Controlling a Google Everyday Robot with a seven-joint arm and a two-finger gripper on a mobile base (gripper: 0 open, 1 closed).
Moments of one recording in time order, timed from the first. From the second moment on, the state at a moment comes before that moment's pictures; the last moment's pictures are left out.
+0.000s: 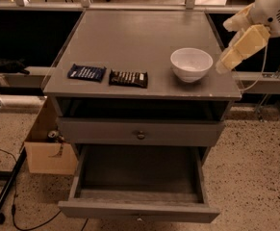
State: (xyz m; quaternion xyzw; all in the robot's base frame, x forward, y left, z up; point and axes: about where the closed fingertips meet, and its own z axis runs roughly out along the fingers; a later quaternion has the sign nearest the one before) arm 0.559 -0.188 0.984 -0.54 0.77 0.17 0.30
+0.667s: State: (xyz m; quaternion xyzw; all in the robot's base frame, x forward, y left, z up) arm 0.595 -0.151 0.977 -0.54 0.77 0.15 0.32
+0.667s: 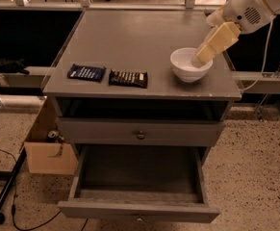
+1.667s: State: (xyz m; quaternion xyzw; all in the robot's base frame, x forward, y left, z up) arm 0.644 -0.071 0.940 -0.51 0.77 0.14 0.35
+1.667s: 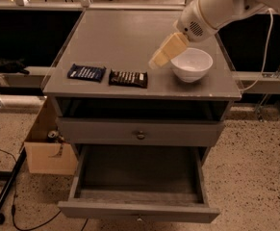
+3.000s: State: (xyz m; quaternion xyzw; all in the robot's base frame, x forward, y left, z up) arm 0.662 -0.013 0.915 -0.48 0.78 0.16 0.36
